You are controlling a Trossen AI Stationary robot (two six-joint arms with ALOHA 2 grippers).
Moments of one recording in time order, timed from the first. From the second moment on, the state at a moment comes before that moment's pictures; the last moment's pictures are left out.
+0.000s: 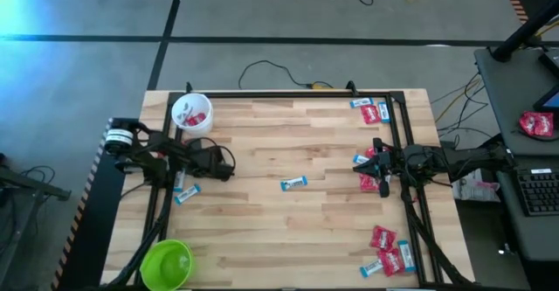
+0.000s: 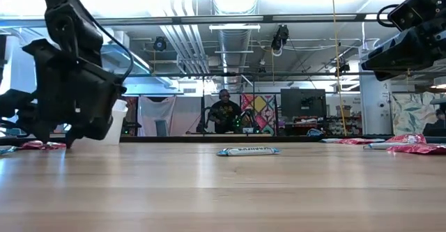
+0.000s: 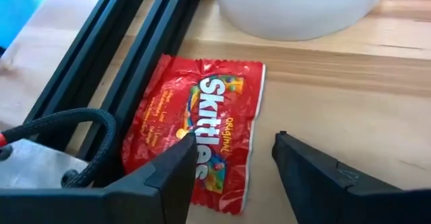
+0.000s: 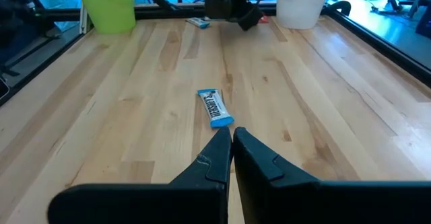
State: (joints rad) left arm 0.01 1.65 0.53 -0.92 -0.63 -1.93; right arm 0.09 0.17 0.13 -0.26 0.05 0.05
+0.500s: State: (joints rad) left arm -0.24 1.67 0.73 -0.67 -0.65 -1.89; right arm 0.09 0.17 0.13 -0.26 0.05 0.05
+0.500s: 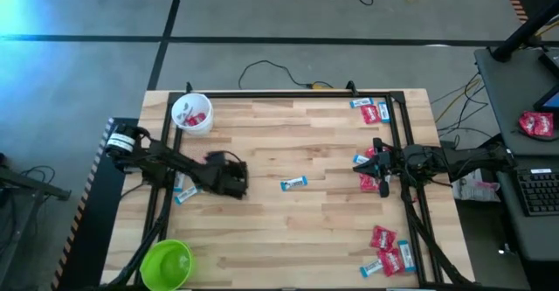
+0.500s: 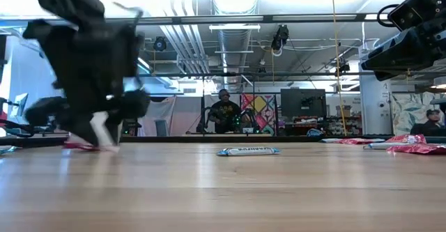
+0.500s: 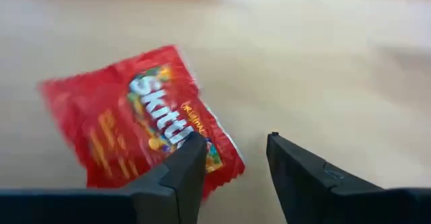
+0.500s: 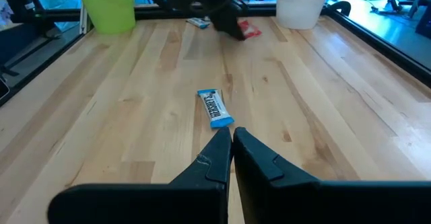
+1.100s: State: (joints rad) left arm -0.37 1.70 0.82 -0.02 -0.79 -1.08; right arm 0.09 0.17 0.13 -0.26 0.05 0.05
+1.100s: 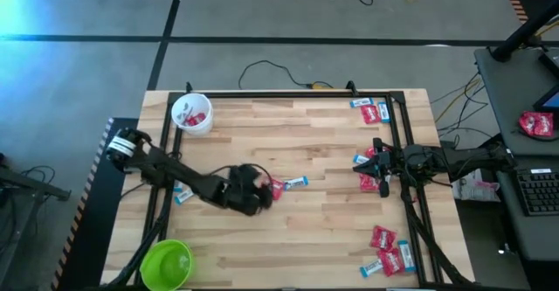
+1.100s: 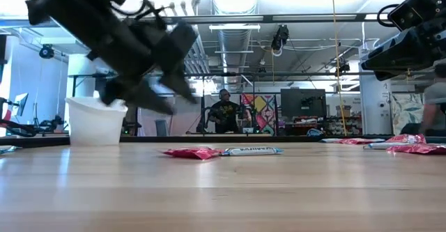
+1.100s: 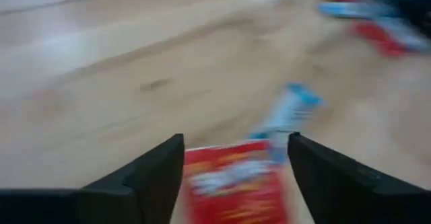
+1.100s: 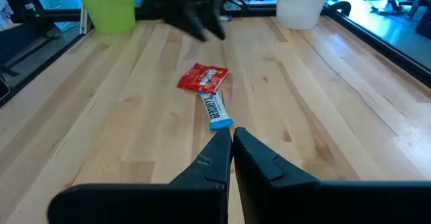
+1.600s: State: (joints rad) left arm -0.40 2.06 0.89 0.22 -0.88 -0.86; right arm 0.09 0.17 0.13 -0.26 0.05 0.05
